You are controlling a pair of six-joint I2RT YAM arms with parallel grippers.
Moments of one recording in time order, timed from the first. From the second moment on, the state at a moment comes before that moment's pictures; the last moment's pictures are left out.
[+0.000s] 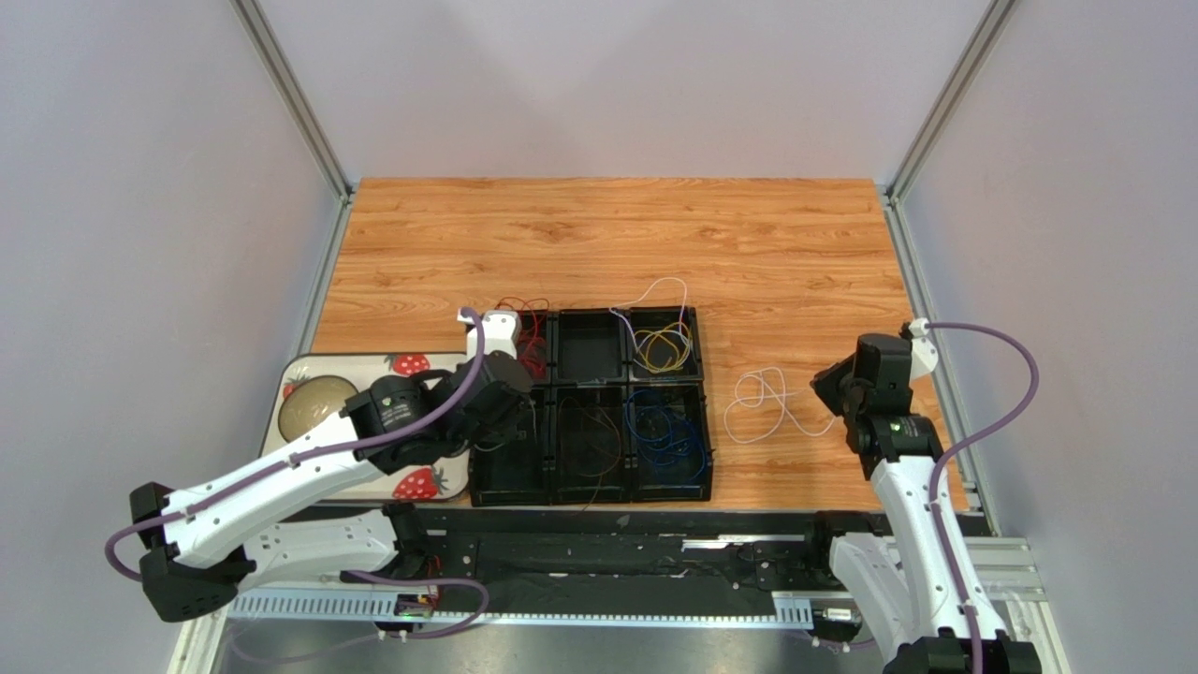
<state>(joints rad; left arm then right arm) -1.06 0.94 1.03 -1.01 -0.48 -0.79 -0.03 0.75 0.57 -0.50 0.15 0.80</state>
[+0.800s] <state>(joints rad) -1.06 1.14 1.01 -0.76 -0.38 -0.81 -0.04 0.71 0.53 -0.50 0.15 0.76</state>
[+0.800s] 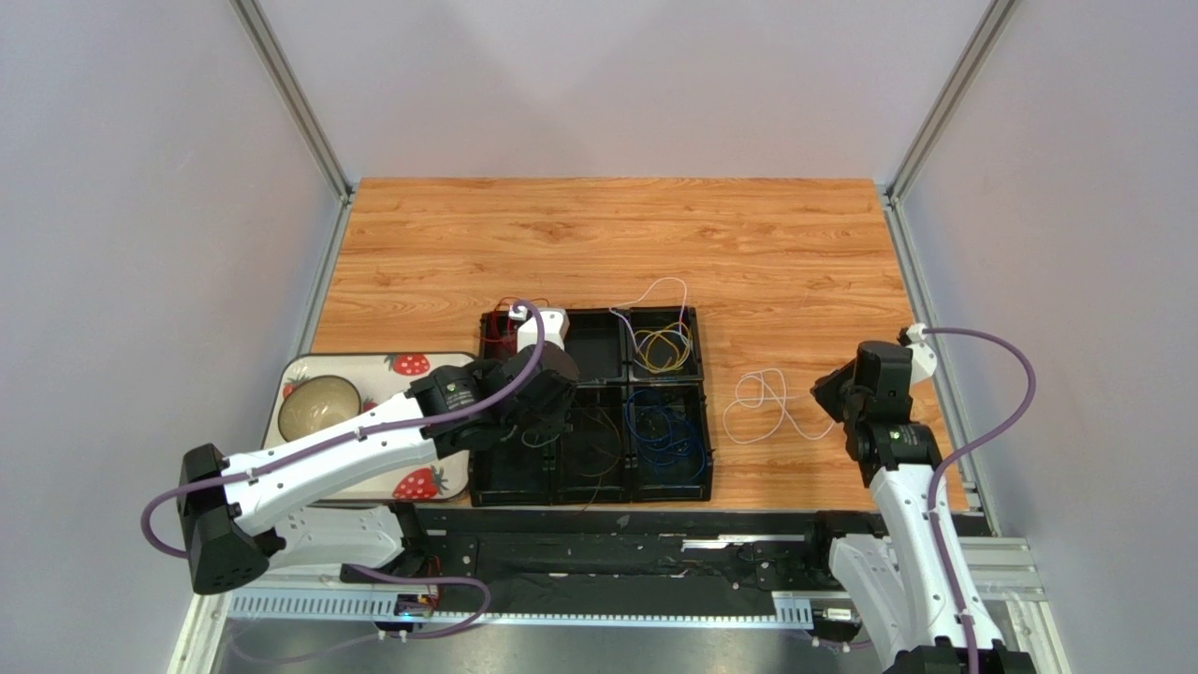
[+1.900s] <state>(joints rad) -0.97 0.96 0.79 -0.80 -0.43 -0.85 -0.04 0.67 0.61 -0.55 -0.01 0.71</state>
